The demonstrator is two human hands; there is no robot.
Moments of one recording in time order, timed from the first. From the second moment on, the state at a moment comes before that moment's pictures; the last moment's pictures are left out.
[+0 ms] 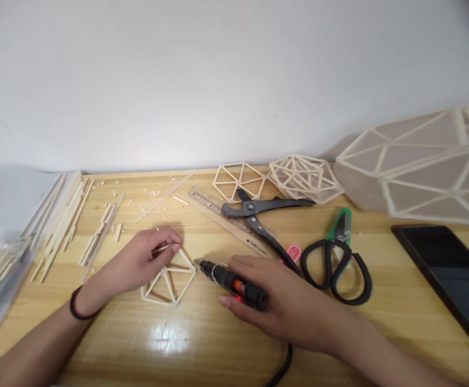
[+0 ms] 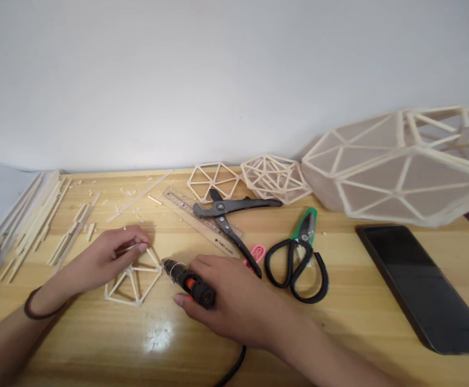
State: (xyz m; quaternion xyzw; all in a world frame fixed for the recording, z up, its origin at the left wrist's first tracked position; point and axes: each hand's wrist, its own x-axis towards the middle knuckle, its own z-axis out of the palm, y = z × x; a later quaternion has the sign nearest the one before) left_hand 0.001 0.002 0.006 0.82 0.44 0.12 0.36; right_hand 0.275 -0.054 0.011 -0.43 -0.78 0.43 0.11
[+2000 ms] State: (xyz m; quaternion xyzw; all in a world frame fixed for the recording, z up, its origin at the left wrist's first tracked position) left_hand -0.001 0.002 0.002 0.80 0.44 0.13 0.38; right_hand 0.275 -0.055 0.005 -0.44 -0.78 0.44 0.11
